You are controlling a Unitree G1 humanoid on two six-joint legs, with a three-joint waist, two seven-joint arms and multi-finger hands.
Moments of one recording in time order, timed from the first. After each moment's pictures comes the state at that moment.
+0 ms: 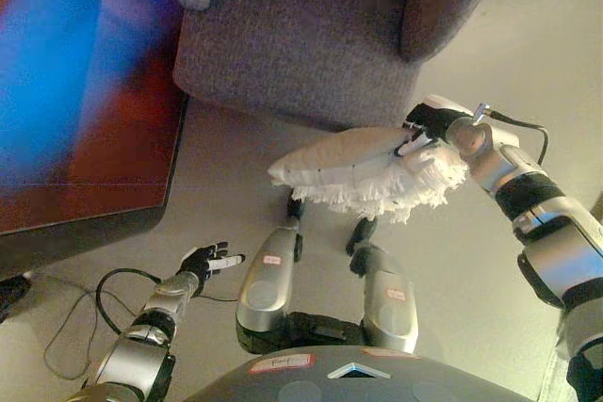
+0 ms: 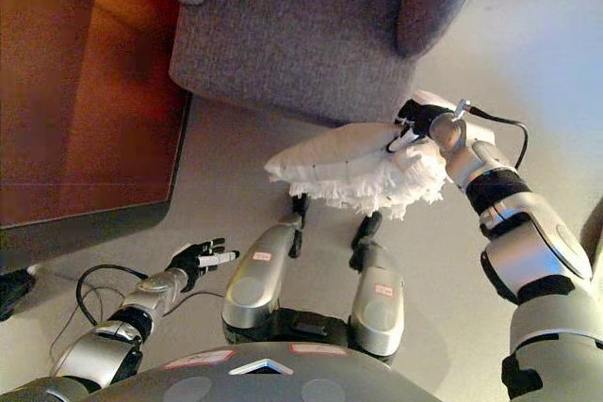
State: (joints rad) left arm -0.13 0.39 -0.20 1.14 -0.22 0.01 -0.13; right arm -0.78 -0.70 0.70 0.70 -0.24 0.19 0.30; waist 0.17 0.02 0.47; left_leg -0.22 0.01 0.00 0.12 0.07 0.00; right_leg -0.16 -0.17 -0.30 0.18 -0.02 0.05
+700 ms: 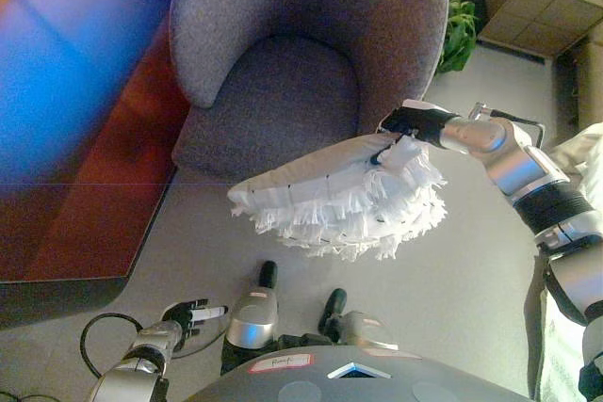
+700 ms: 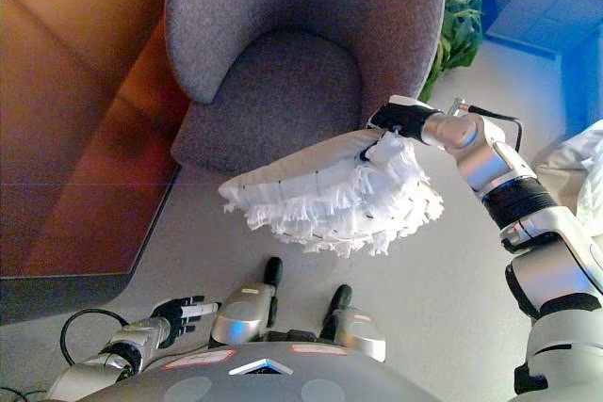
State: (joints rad) left arm -0.01 0.36 -0.08 1.22 -0.09 0.13 -0.12; right arm -0.76 -0.78 0.61 0.53 0.03 0.19 0.50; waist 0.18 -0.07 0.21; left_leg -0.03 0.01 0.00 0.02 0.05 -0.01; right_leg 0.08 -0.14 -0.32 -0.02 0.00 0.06
